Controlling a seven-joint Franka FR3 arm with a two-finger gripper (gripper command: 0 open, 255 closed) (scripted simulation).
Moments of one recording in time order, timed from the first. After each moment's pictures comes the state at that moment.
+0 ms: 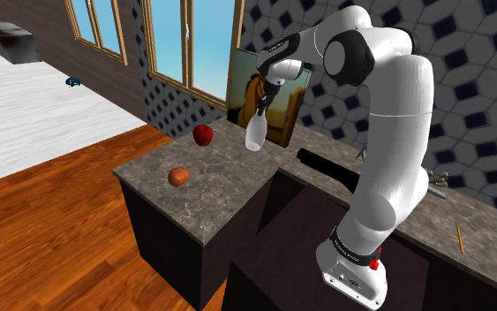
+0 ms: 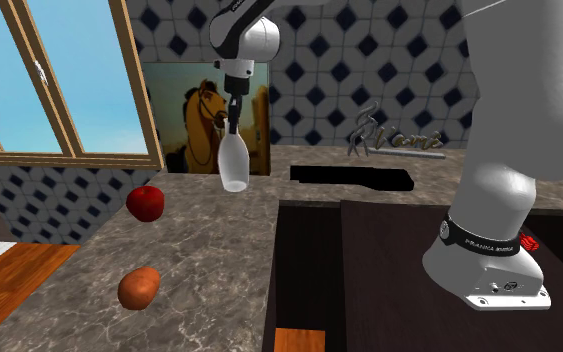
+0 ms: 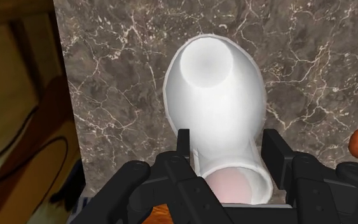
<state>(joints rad) -0.18 0.42 -0.36 -1.74 0.31 2.24 -0.90</state>
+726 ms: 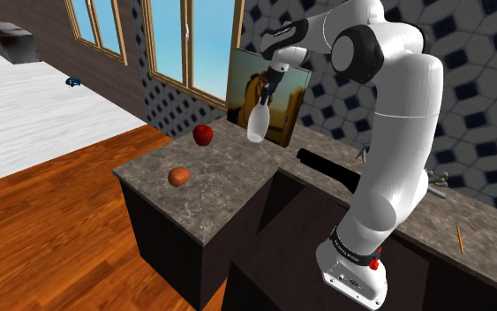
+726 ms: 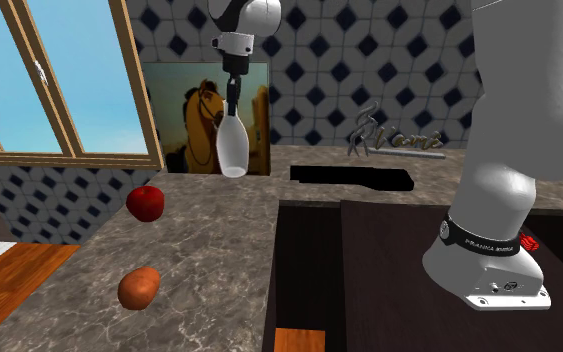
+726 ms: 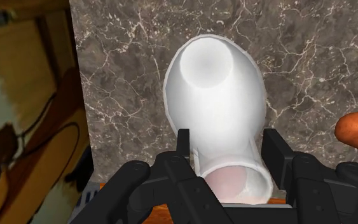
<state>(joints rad) -0.17 0.37 -0.38 -1.67 0.27 2.12 -0.87</state>
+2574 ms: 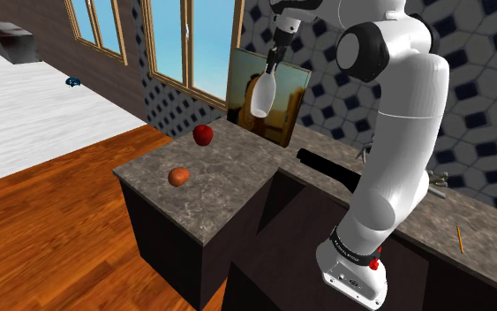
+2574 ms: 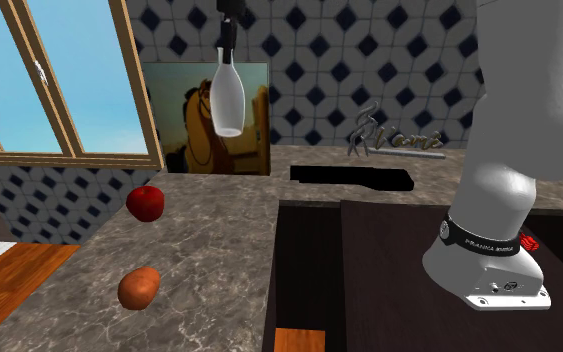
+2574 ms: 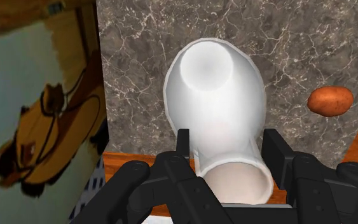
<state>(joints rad) -0.19 0.33 -0.40 -1.34 0.23 1.76 -0.81</state>
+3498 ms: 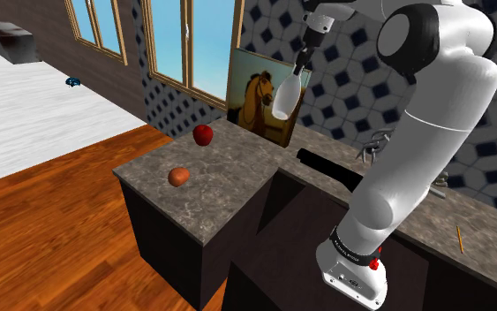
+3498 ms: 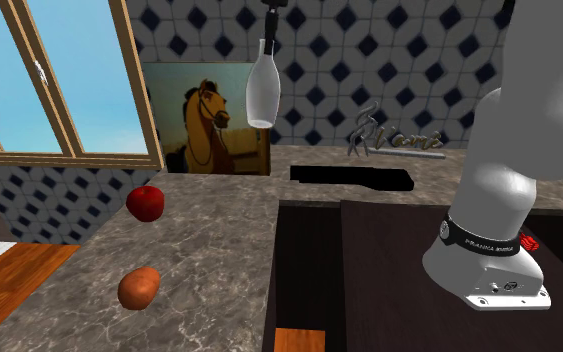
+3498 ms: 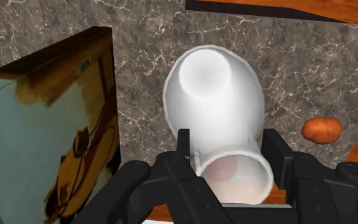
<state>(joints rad) -0.23 0.08 -0.45 -1.61 0.16 1.78 -0.92</state>
